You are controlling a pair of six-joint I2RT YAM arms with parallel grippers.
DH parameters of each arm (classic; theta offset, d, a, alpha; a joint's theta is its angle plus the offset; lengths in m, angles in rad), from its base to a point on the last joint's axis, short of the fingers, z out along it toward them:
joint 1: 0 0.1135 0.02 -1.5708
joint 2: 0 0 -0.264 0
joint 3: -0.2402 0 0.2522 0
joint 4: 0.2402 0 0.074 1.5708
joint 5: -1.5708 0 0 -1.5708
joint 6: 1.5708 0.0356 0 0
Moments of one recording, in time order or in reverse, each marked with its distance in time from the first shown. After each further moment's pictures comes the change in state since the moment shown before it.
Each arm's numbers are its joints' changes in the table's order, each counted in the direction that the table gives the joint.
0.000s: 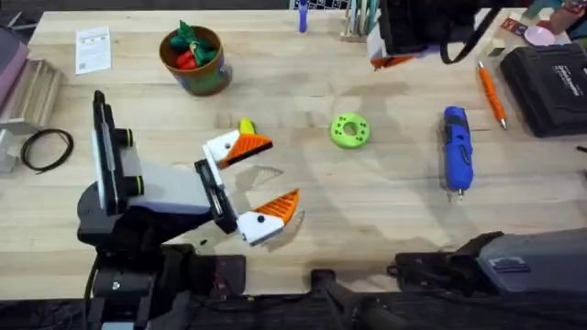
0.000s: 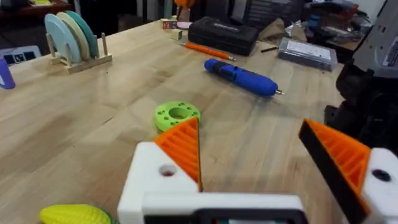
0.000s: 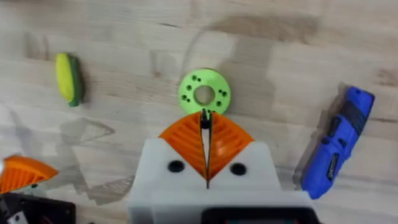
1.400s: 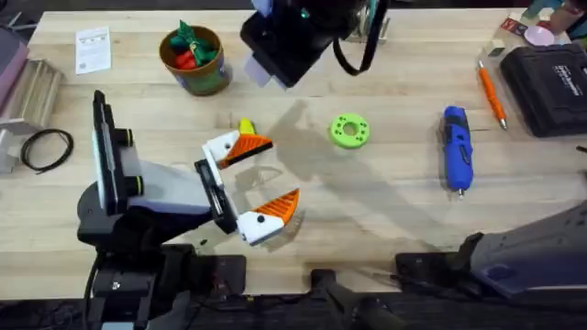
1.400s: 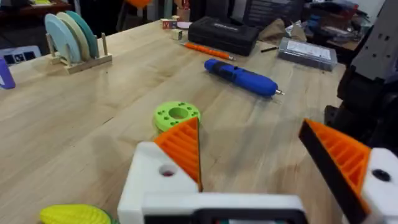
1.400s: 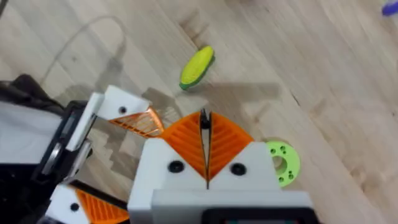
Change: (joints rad) left arm 0.000 0.000 0.000 0.000 0.000 0.000; right arm 0.393 0.162 -0.254 -0.074 0.104 -0.368
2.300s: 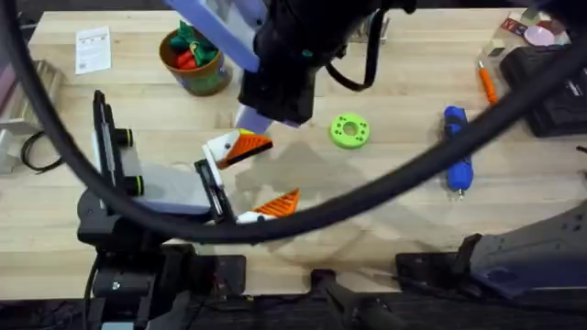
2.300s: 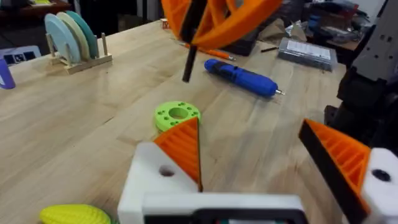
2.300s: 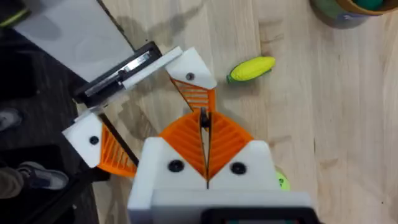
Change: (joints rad) left arm 0.000 0.000 0.000 0.000 0.000 0.000; right arm 0.066 0.006 -0.004 0.080 0.195 -0.433
